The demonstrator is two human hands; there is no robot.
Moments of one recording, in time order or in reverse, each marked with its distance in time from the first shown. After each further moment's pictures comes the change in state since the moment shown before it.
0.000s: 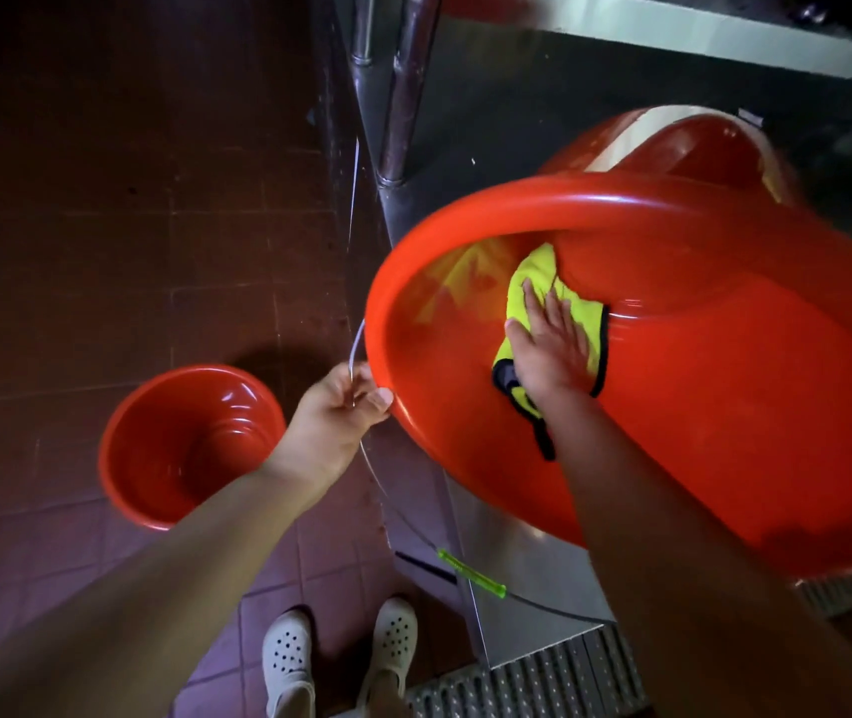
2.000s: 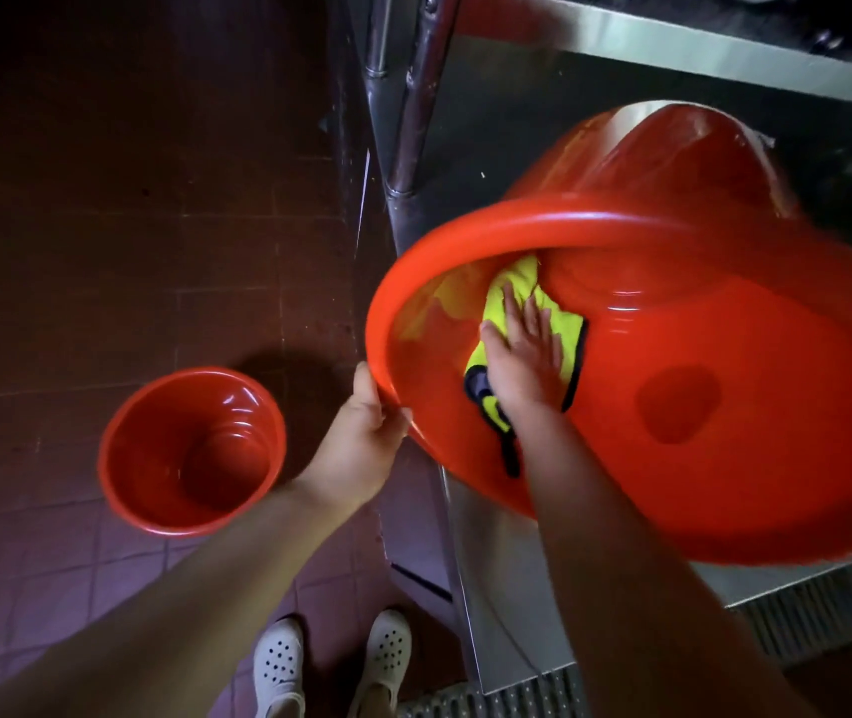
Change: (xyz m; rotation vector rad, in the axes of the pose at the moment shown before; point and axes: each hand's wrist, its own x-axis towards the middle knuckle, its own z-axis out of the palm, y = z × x) left_hand 0.004 -0.005 0.016 0.305 -0.053 0.178; right_hand -0.005 -0.034 0.006 0.136 0.007 -0.010
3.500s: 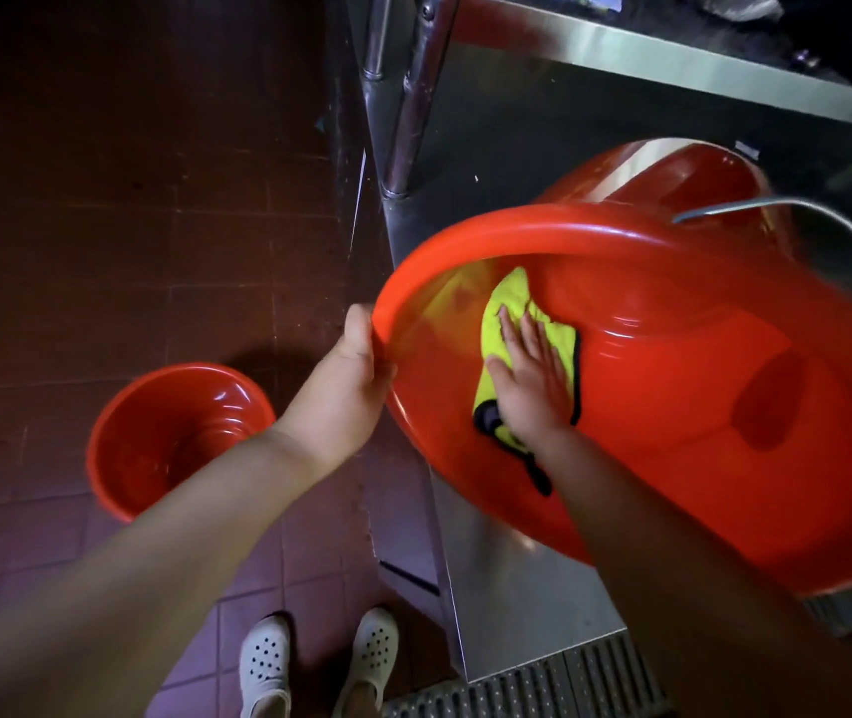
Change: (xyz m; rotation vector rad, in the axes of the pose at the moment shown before) left_hand 0.016 0.034 -0.022 0.324 0.055 0.255; right_hand -0.020 0.032 -0.010 -0.141 -0.015 -0.189
